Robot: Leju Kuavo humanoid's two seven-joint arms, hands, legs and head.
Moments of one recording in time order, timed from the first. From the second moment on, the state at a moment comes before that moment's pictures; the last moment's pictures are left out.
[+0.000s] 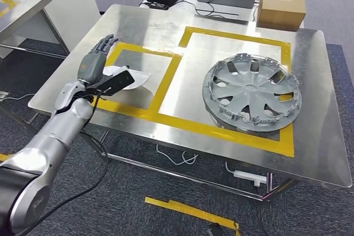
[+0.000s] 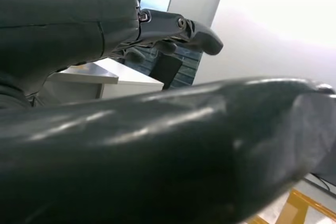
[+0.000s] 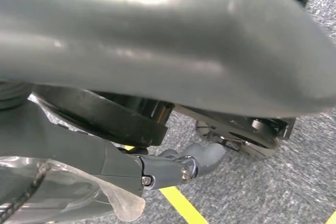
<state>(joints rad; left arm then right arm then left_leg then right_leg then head) -0.90 0.02 -0.26 -0.49 -0.92 0.38 -0.40 -0.10 0.26 -0.69 -0.19 0.92 0.10 0.03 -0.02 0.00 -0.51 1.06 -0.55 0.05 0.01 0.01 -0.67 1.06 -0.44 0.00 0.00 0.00</state>
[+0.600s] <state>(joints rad) -0.88 0.01 -0.26 -0.50 -0.94 0.36 -0.41 -0.09 0.26 -0.69 -0.20 0.93 0.10 0.04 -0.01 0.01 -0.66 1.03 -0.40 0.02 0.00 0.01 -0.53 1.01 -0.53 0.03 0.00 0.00</state>
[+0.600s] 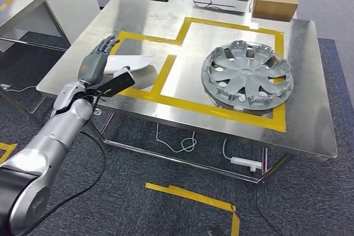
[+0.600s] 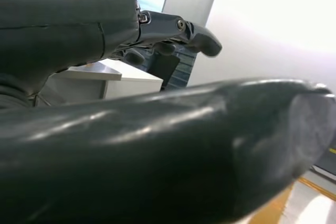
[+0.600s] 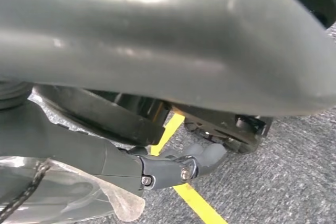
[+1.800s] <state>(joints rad) -0.60 0.08 -0.12 -0.53 -0.76 0.43 -0.47 -0.07 0.21 -0.69 -0.20 0.99 0.09 0.07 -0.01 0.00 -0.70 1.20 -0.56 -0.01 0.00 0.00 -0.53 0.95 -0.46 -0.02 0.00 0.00</state>
